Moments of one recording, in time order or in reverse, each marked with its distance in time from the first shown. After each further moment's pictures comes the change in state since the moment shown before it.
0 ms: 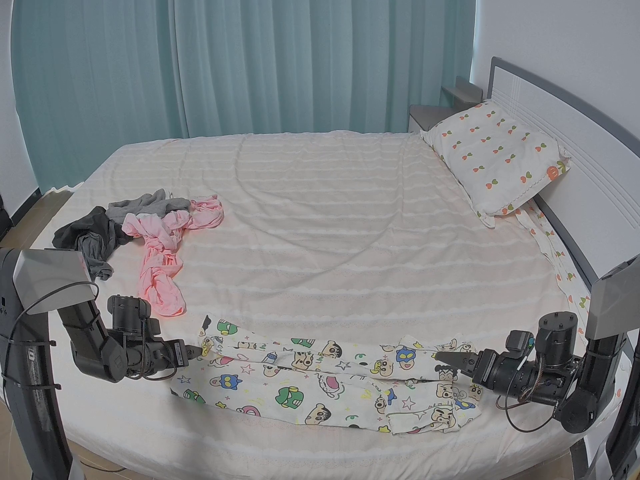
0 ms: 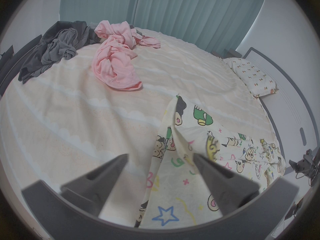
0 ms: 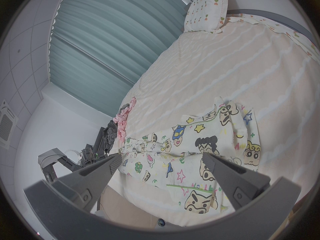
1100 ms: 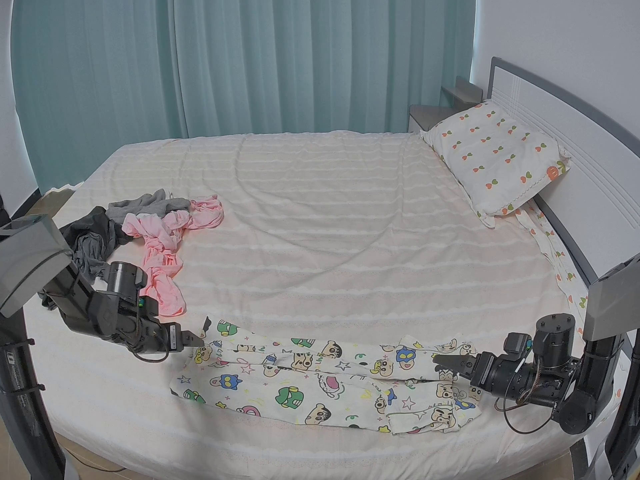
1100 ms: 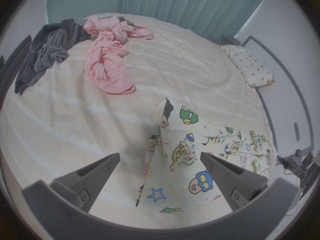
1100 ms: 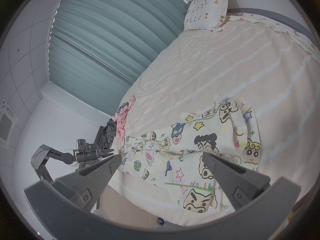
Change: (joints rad) left arm -0.036 -0.120 -0.245 0.560 -0.022 0.099; right arm 0.007 0.014 0.000 0.000 -0.002 -0.004
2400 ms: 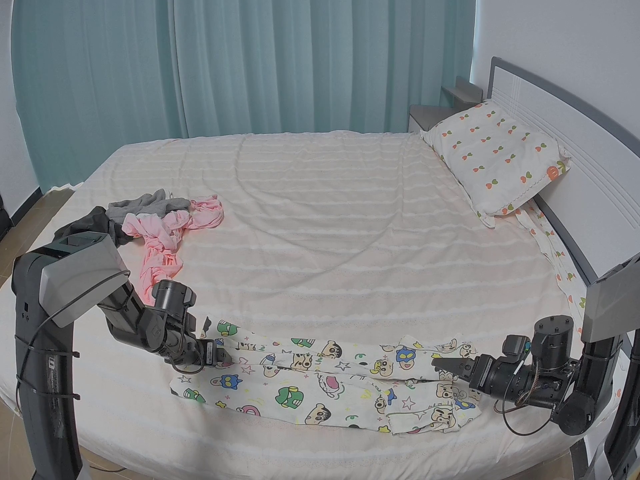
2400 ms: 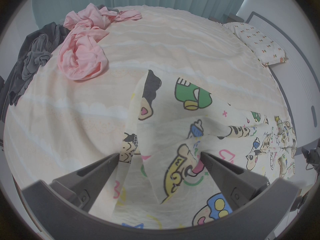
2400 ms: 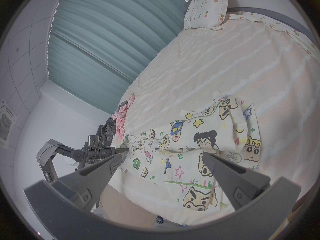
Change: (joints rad) left arm -0.119 0.198 -0.139 -0.006 0.146 -0.022; right arm 0.007 0.006 0.004 0.000 -0.001 -0.001
